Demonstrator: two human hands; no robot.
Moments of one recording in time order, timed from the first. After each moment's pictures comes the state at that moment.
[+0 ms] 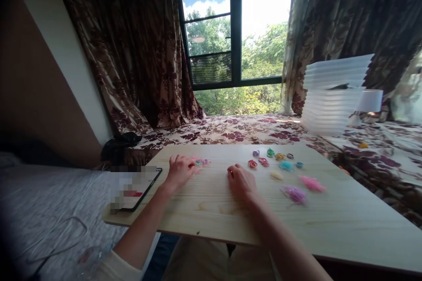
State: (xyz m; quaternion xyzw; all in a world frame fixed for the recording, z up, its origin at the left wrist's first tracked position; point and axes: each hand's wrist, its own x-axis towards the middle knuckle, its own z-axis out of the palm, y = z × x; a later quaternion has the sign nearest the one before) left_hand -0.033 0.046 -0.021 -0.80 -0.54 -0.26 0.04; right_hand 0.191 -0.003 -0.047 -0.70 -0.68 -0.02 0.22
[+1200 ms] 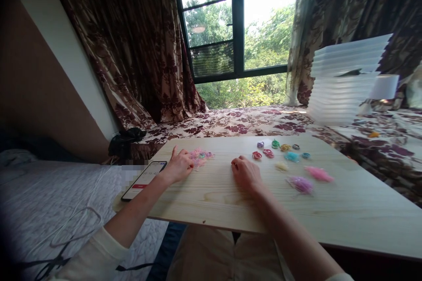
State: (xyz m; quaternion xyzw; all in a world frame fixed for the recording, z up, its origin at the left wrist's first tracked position) left_hand -0.060 0.048 -0.013 -0.89 -0.44 -0.09 0.10; right_hand 0.189 -0.004 -0.046 -0.70 -0.68 -0.02 0.22
